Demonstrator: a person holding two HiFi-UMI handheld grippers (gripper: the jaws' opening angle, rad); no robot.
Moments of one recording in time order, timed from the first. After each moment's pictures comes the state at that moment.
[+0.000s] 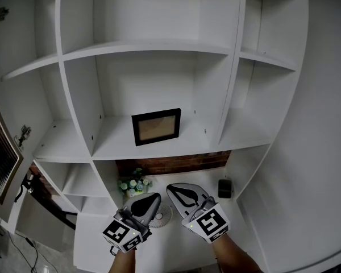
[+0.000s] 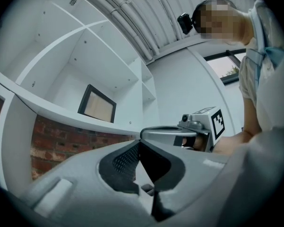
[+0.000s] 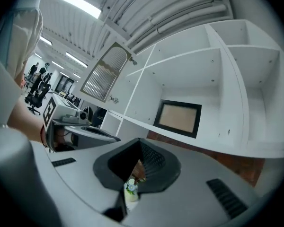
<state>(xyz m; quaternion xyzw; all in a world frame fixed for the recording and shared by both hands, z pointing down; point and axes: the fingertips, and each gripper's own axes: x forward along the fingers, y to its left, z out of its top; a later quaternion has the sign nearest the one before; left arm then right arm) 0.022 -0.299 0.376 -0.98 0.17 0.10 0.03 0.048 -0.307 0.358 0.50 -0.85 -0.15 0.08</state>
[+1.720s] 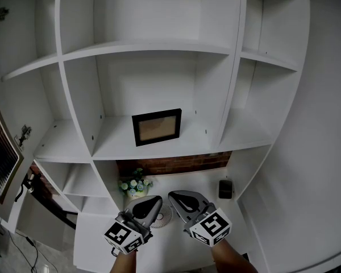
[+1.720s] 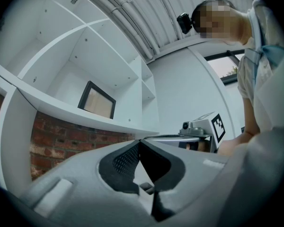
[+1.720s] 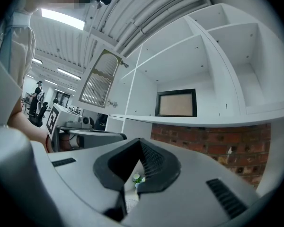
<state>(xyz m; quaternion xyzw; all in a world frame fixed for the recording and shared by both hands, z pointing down) 0.025 -0.297 0.386 -0.98 0.17 0.10 0.03 0.053 -0.301 0.387 0.49 -0.87 -0.08 0.03</state>
